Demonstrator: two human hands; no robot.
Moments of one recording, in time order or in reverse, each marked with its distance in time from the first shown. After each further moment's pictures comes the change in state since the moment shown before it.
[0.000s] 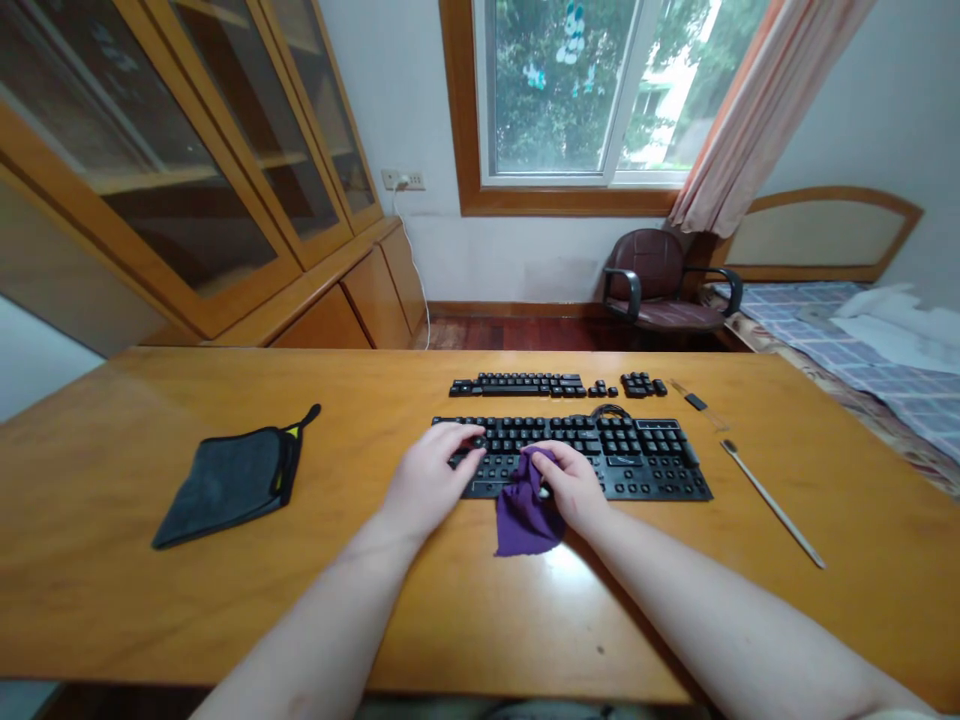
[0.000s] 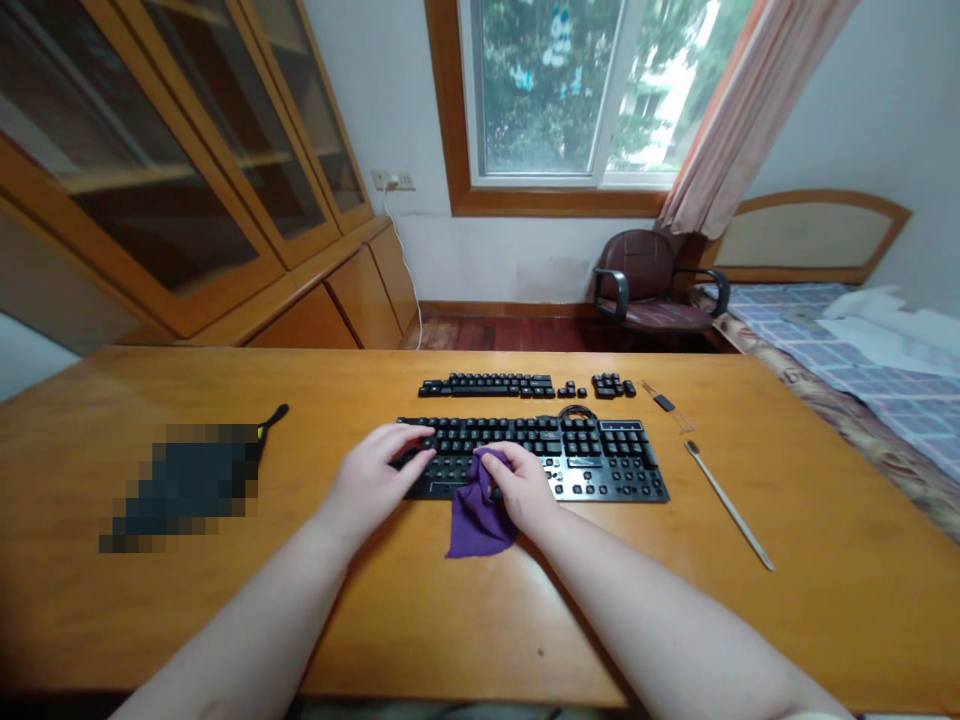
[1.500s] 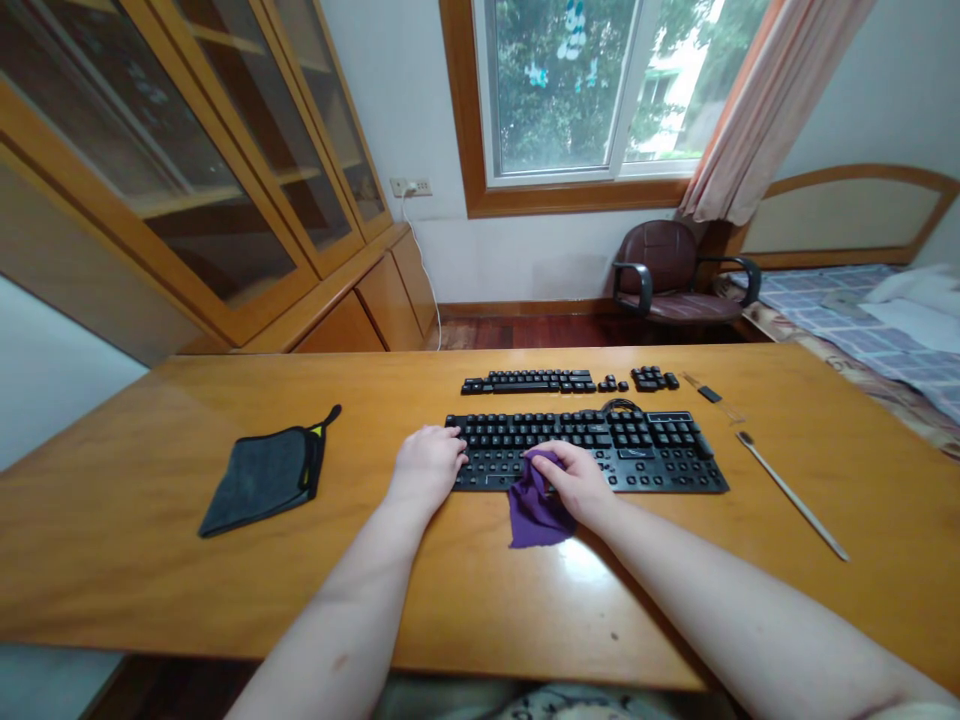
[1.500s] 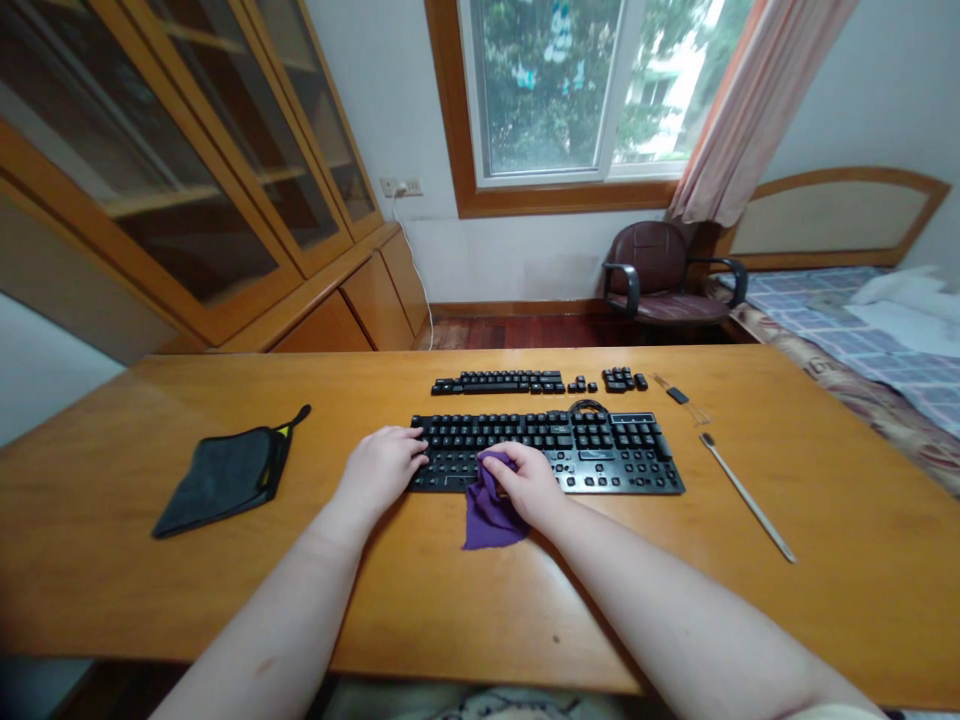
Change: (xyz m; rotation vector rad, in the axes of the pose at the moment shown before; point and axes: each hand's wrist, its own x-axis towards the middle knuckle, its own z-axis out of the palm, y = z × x) left_hand 0.003 -0.042 -0.004 0.616 -0.283 0.033; right_hand -0.003 -0.006 0.004 -0.201 -0.083 -0.077
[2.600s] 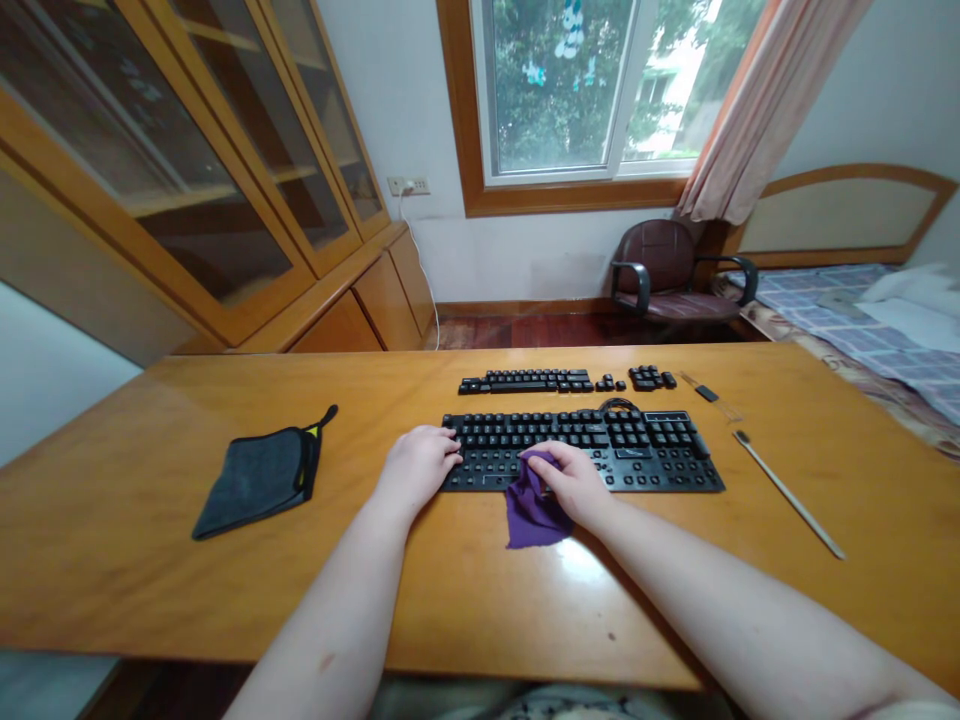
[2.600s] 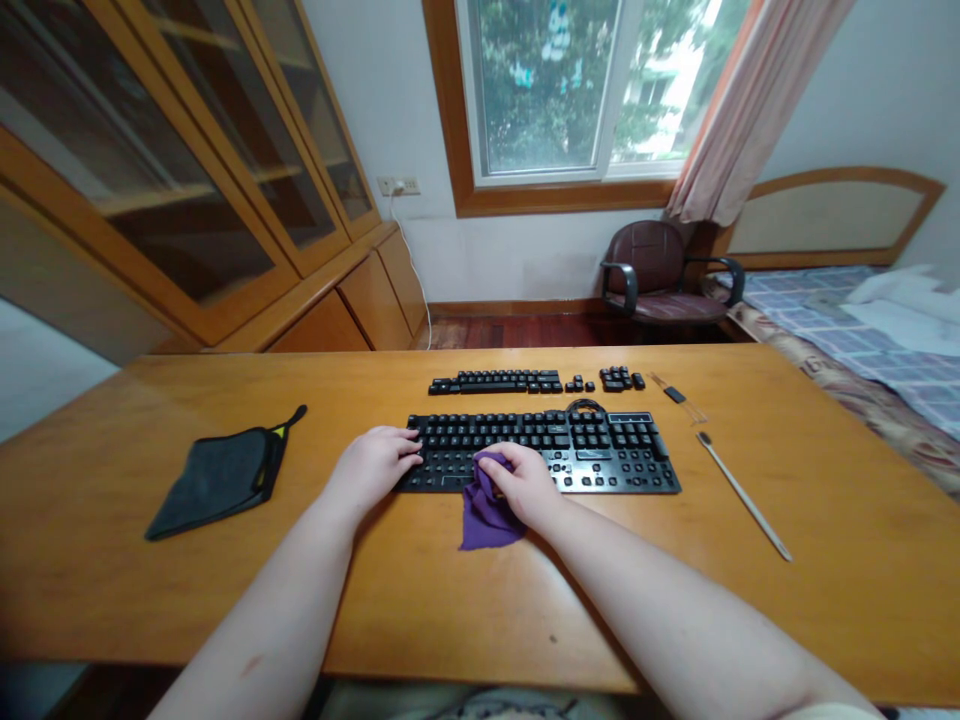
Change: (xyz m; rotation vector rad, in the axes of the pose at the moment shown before) left_hand 0.002 -0.014 0.002 -0.128 -0.021 -0.021; right_hand 0.000 0.004 0.000 -0.009 -0.018 -0.002
